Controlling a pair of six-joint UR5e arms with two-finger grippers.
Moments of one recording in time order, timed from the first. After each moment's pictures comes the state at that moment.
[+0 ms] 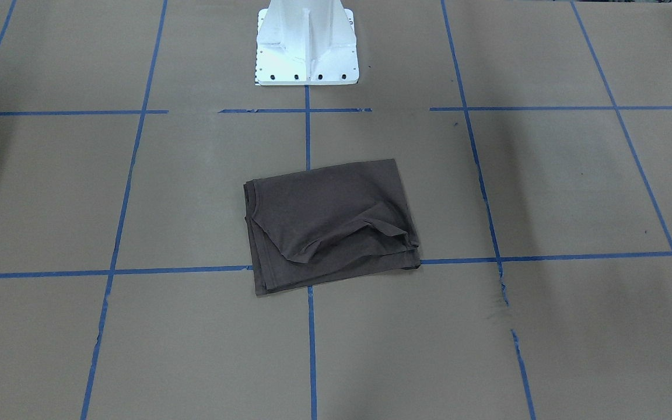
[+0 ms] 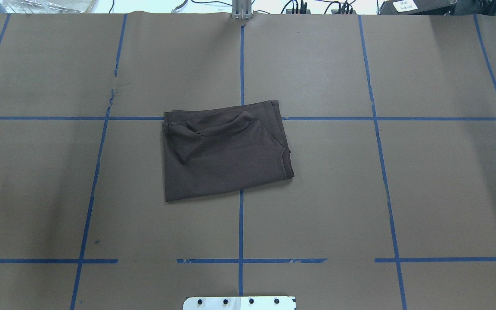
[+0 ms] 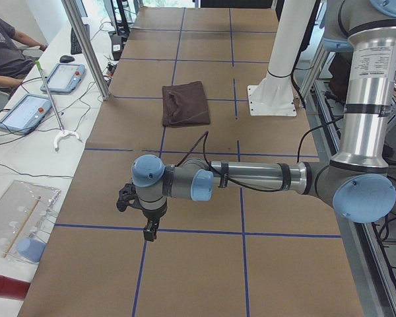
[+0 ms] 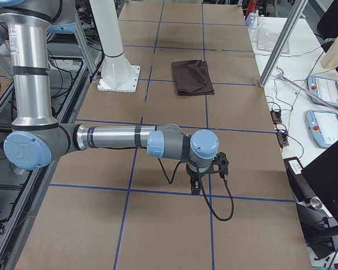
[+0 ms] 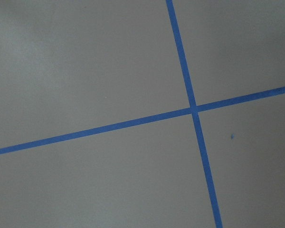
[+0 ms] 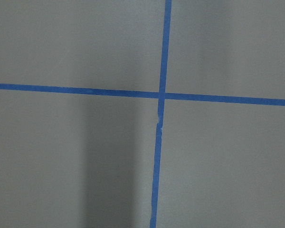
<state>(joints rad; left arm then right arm) -1.57 -1.61 -1.55 -1.65 -2.29 0.09 1.62 -1.56 1.63 -1.70 2.42 -0.13</state>
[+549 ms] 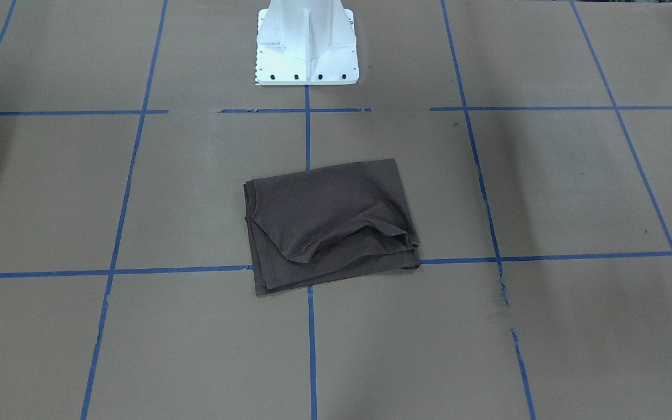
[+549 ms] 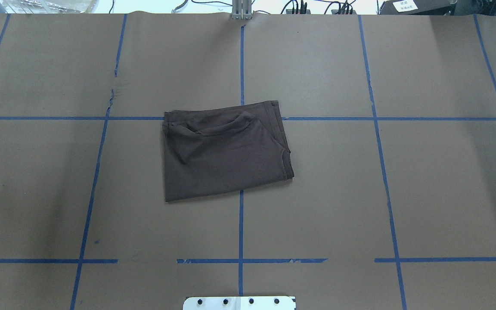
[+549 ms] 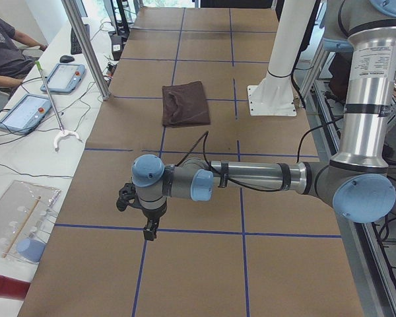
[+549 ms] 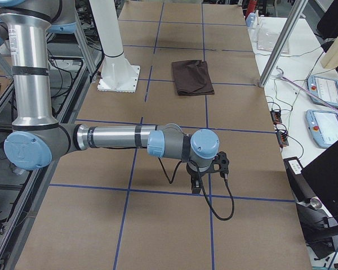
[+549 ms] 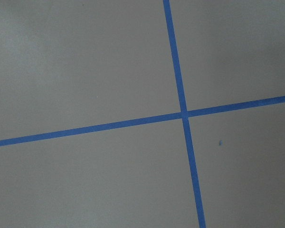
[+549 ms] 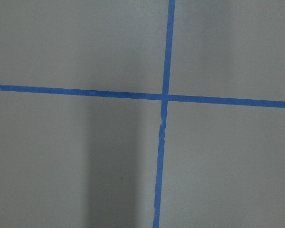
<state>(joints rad) -1.57 -1.61 -1.55 -1.65 -2.29 0.09 1.62 -1.55 1.63 -1.70 2.43 -0.13</state>
